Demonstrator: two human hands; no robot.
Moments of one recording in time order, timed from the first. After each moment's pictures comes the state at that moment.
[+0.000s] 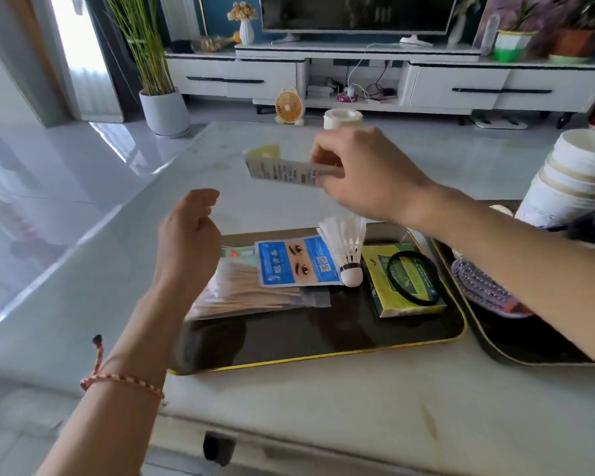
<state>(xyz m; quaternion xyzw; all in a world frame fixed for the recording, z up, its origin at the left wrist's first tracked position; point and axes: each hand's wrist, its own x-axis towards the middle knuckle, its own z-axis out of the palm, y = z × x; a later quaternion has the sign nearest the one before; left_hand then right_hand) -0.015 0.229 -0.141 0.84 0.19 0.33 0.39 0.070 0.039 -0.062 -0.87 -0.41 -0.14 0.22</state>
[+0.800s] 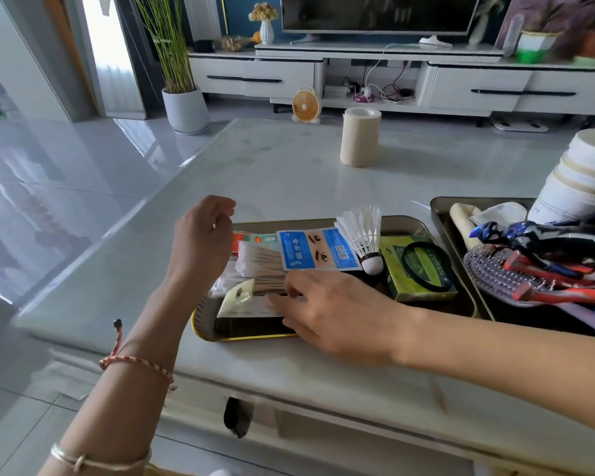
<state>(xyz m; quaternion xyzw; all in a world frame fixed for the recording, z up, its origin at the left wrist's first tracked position) -0.035 0.242 -0.149 0.85 0.19 0.33 0.37 -0.030 0.043 -0.146 -0.80 -0.60 -0.04 0.02</state>
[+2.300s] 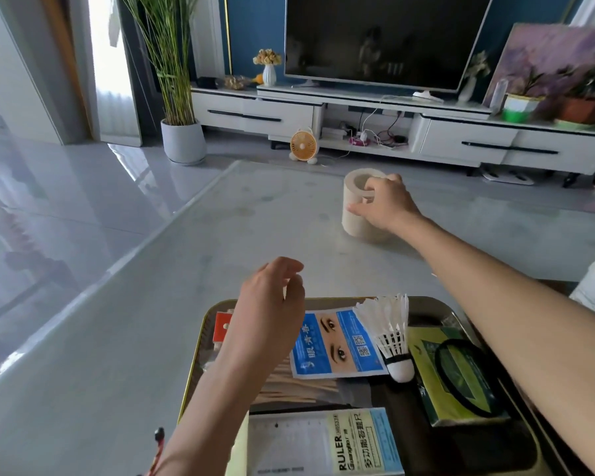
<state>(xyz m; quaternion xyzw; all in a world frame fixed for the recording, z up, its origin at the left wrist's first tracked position) 0.008 0.205 -0.138 0.87 0.12 0.22 0.42 0.230 0.084 -0.102 -0.95 -0.16 -0.09 0.24</state>
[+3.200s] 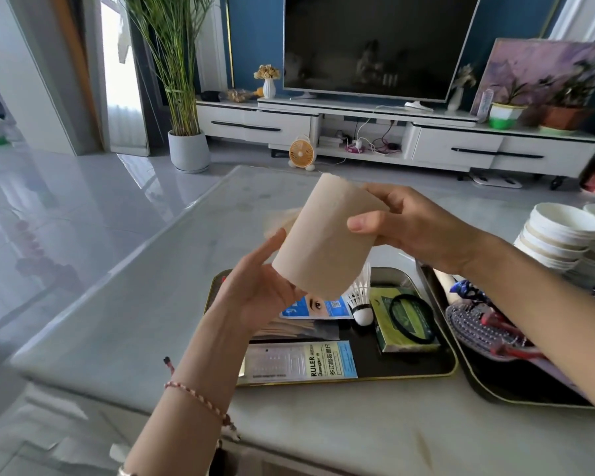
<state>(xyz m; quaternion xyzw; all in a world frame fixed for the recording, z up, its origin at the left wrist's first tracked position) -0.030 0.191 -0.111 0.36 0.08 -0.05 0.93 0.037 0.004 -0.029 -0.71 -0.40 0.21 0.54</state>
